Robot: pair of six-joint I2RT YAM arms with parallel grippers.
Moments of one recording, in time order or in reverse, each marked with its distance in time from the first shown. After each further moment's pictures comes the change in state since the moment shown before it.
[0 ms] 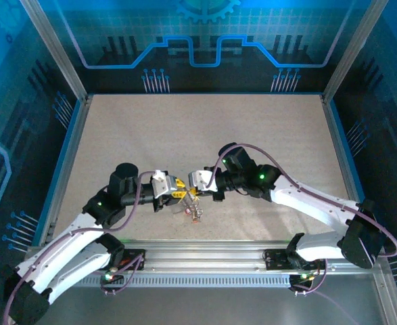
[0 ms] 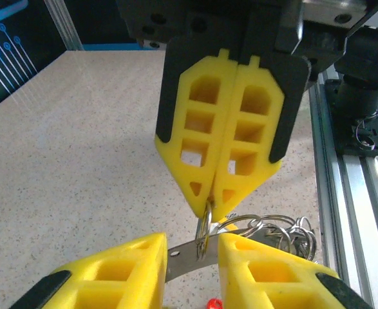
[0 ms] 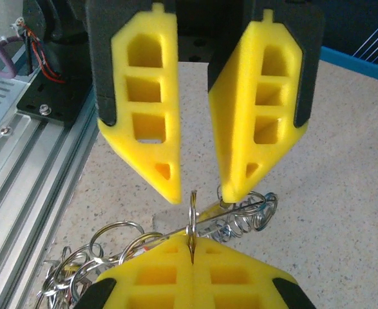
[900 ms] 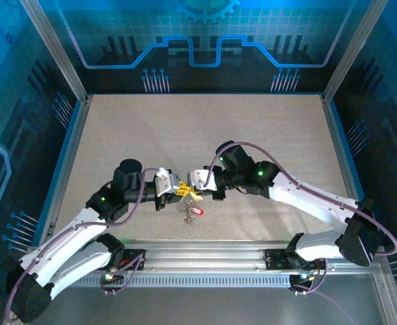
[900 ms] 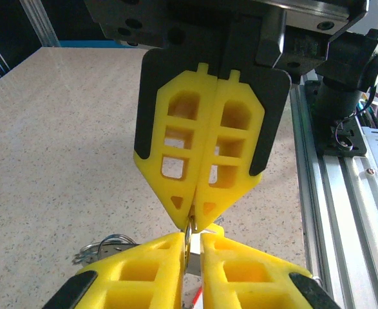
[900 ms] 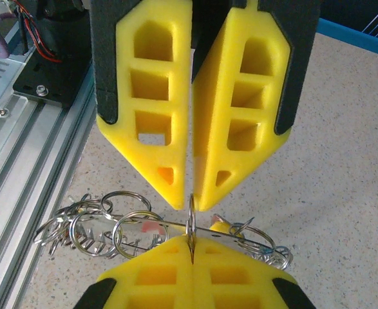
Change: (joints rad) left arm 0.000 0.059 0.037 -0.011 0.060 0.004; right arm 0.005 0.024 0.056 -0.097 0.045 -0.024
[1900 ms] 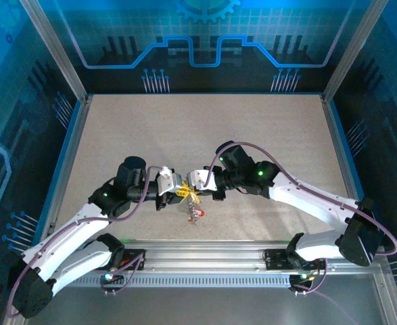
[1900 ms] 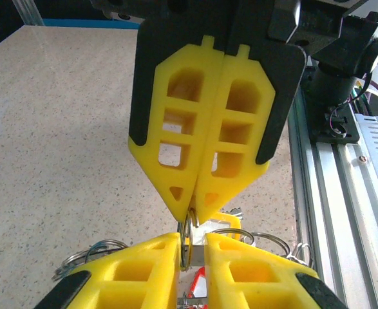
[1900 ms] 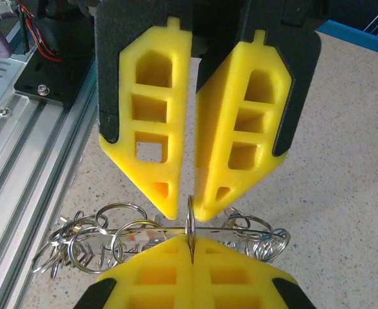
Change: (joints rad) left arm 0.000 0.053 0.037 -0.066 0.006 0.032; right arm 0.000 0.000 0.000 -0.002 -0.001 0.000
